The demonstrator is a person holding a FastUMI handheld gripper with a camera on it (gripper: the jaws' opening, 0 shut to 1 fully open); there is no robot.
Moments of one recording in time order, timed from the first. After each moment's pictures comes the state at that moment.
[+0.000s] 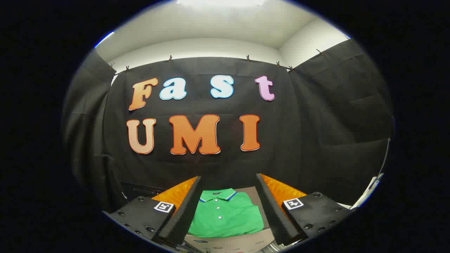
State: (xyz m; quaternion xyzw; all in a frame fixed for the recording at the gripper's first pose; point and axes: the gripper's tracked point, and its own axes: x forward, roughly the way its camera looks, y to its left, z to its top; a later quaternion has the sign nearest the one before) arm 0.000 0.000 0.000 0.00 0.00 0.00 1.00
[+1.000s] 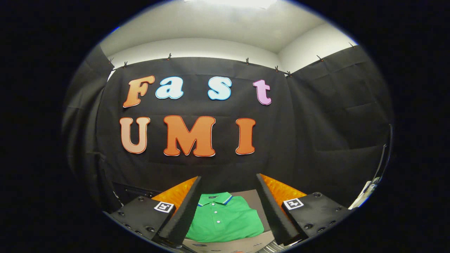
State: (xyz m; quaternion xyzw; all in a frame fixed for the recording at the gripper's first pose) arm 0.020 0.010 0.008 -0.02 0.00 -0.03 1.00
